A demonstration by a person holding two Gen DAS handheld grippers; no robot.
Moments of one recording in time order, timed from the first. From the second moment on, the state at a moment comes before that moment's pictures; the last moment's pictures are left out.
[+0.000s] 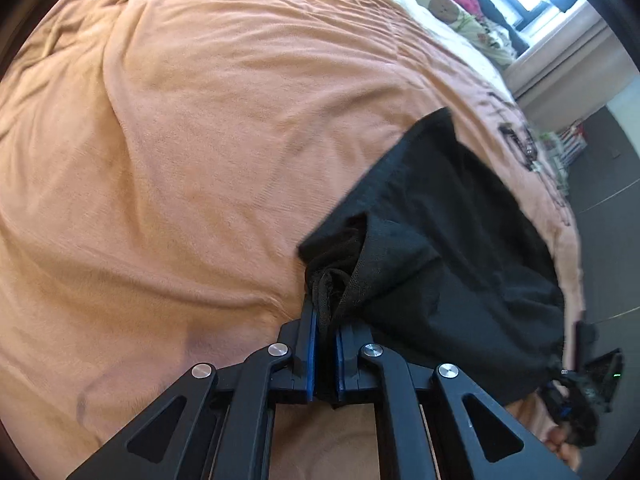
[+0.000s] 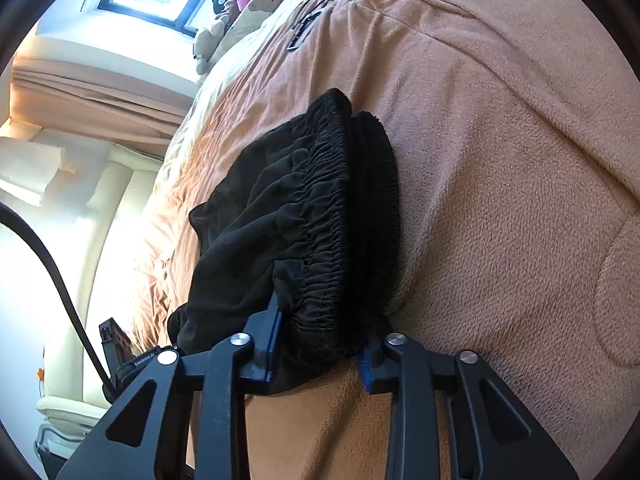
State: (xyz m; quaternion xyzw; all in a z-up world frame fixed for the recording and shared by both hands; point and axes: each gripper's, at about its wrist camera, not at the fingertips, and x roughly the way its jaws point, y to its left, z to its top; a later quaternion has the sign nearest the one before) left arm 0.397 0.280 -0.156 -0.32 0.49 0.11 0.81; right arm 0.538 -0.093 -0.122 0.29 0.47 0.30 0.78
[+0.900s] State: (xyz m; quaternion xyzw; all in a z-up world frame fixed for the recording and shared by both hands) left arm 0.275 0.259 -0.106 -0.35 0.48 0.05 0.80; right arm 0.474 -0.120 -0.083 0.20 0.46 0.36 0.79
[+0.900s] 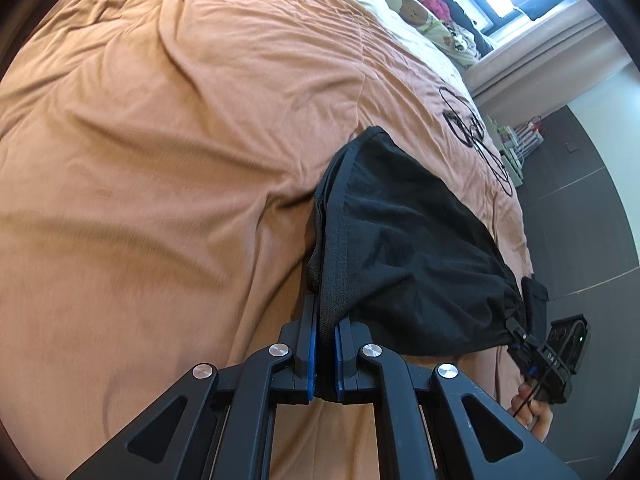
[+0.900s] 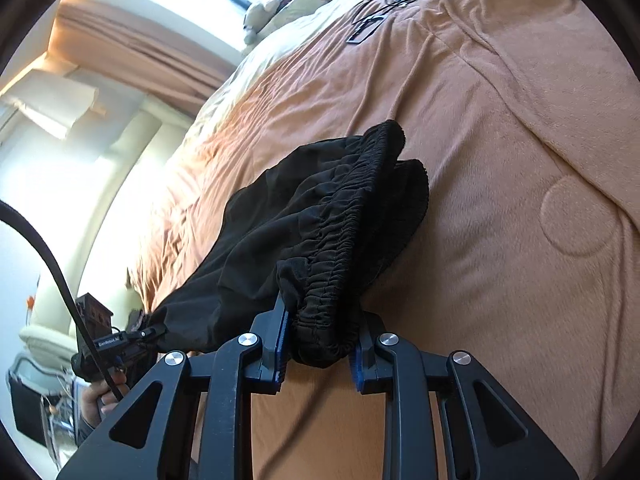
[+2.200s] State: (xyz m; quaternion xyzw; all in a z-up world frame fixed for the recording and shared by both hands) left arm 0.205 0.232 -0.124 -0.39 0.46 0.00 0.80; right arm 0.445 -0.167 -0.031 0.09 0.45 0.29 0.84
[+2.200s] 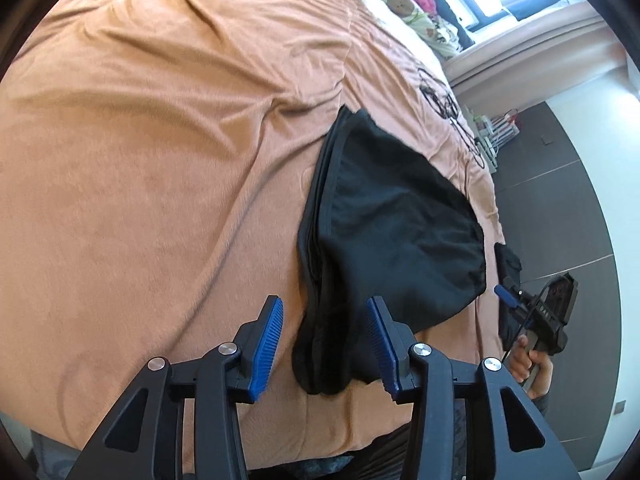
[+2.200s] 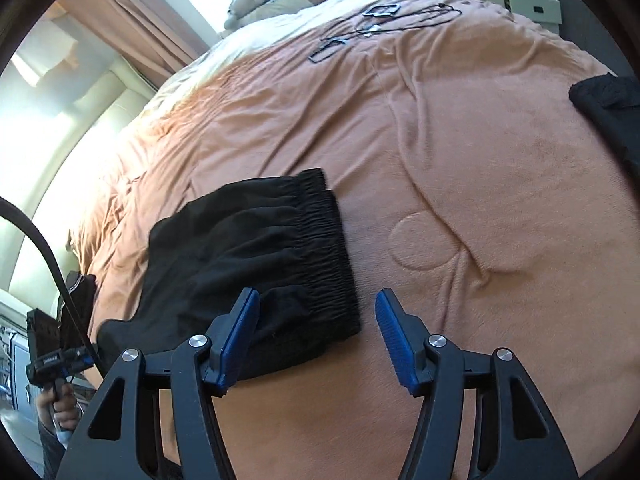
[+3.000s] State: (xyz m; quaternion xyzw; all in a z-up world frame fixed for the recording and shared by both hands) left arm 0.280 0.211 -0.169 -0.32 0.53 -0.02 0.79; right arm 0.458 -0.120 -0.069 0.08 0.47 0.31 0.82
